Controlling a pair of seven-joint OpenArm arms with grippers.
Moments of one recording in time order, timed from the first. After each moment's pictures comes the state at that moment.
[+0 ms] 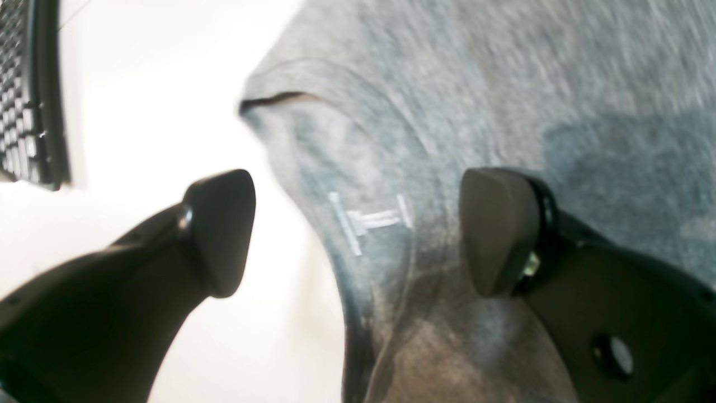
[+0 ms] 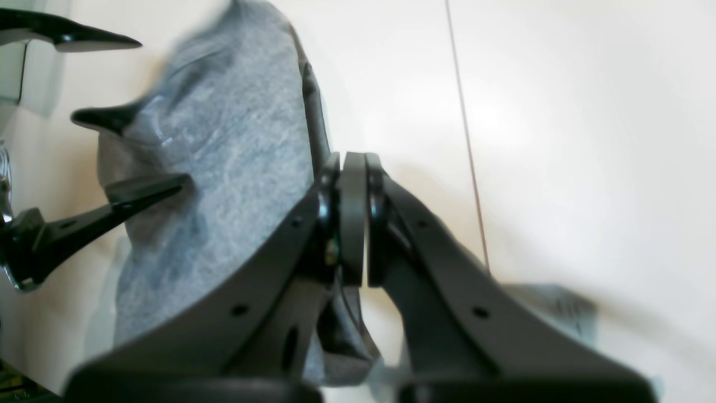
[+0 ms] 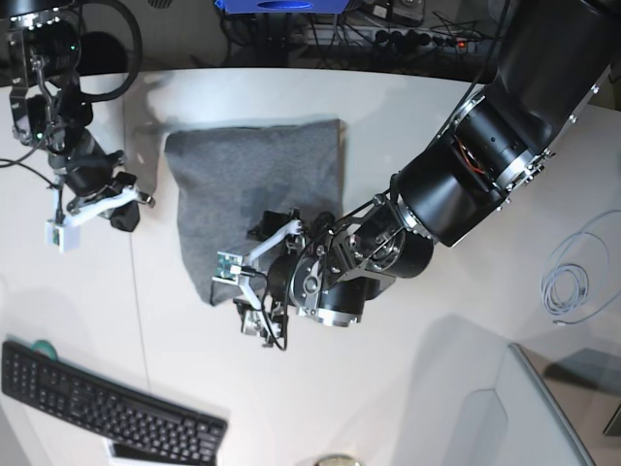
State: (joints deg) left arm -35.4 -6.3 55.4 53.0 23.9 -41.9 6.2; right arm -14.2 16.4 0.7 89.5 44.1 -0.4 -28.4
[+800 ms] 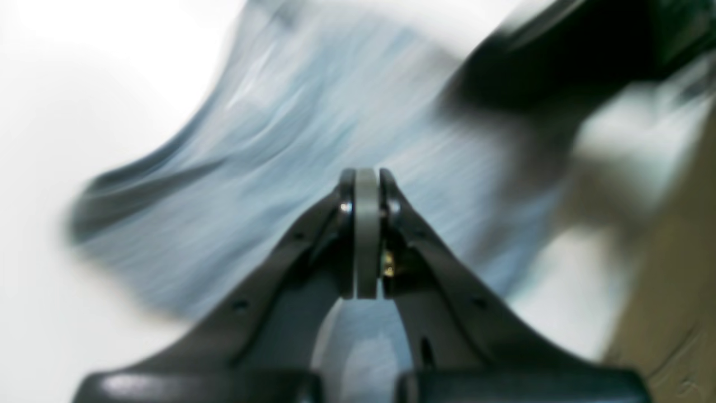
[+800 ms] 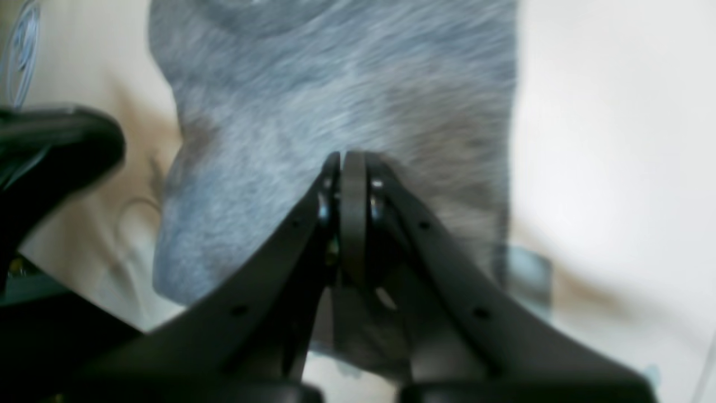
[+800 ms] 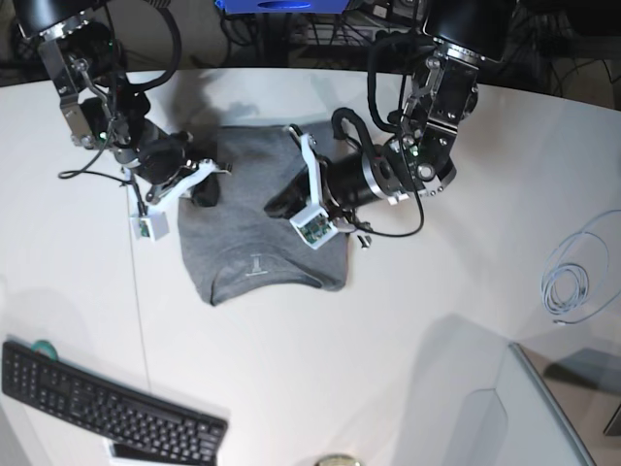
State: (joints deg) left arm 4.4 -8.0 15.3 86.3 -3.3 -41.4 22.7; right arm -10.1 16.7 -18.3 85.6 44.0 -0.4 -28.5
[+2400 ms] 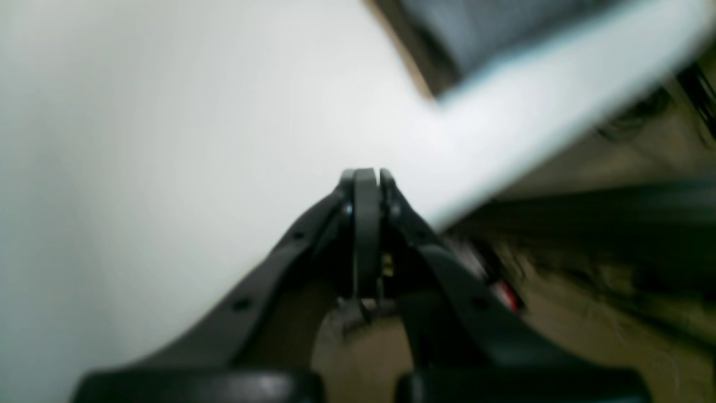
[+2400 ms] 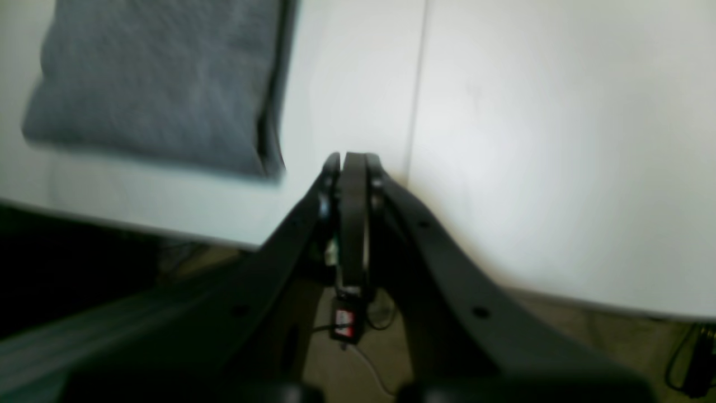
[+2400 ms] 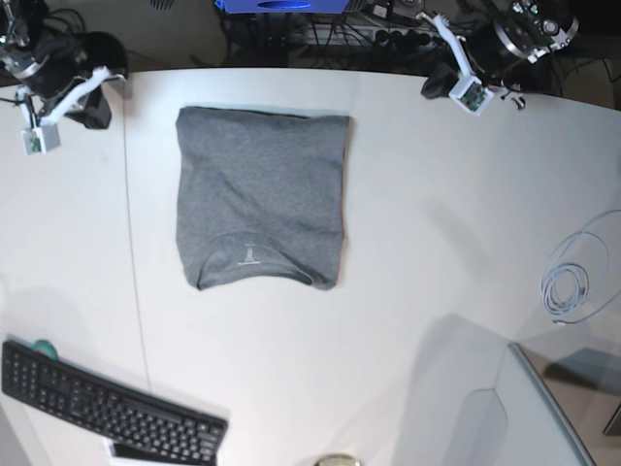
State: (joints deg) left arm 42.9 -17.3 -13.3 103.6 -2.7 -41.2 17.5; right arm -41.9 34.2 -2.0 104.2 43.9 2.7 -21.7
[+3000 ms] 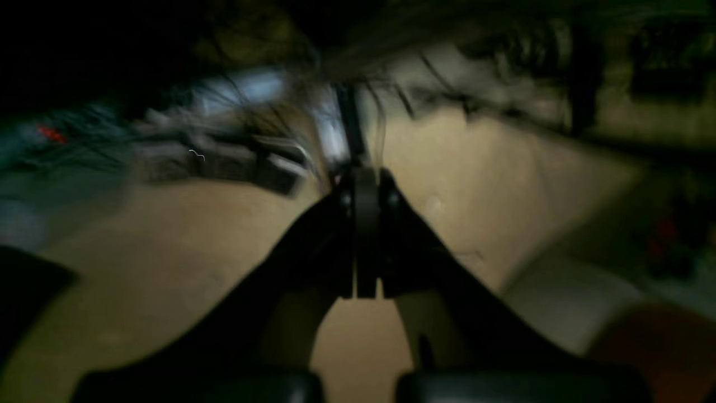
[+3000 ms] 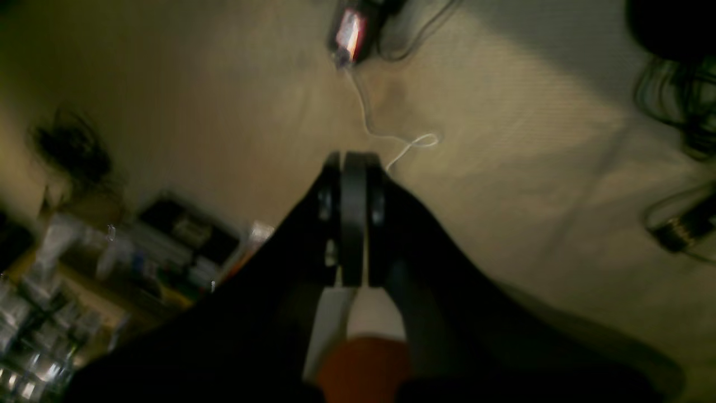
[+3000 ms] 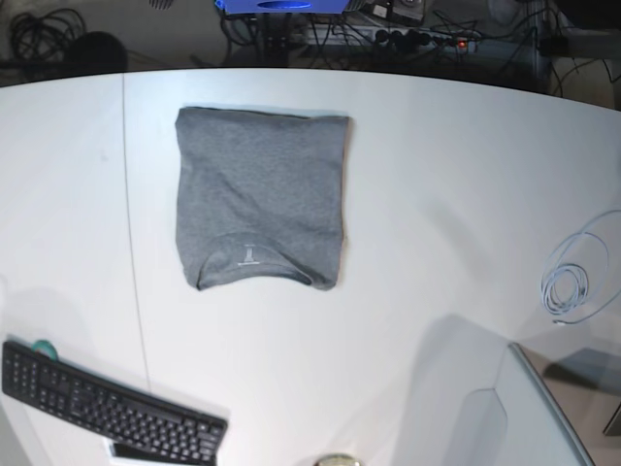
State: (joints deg) left arm 48.9 -12.7 -8.2 58.2 2.1 -40.7 -13.4; right arm -45.9 27.0 -13.2 78.3 18.3 23.7 -33.1
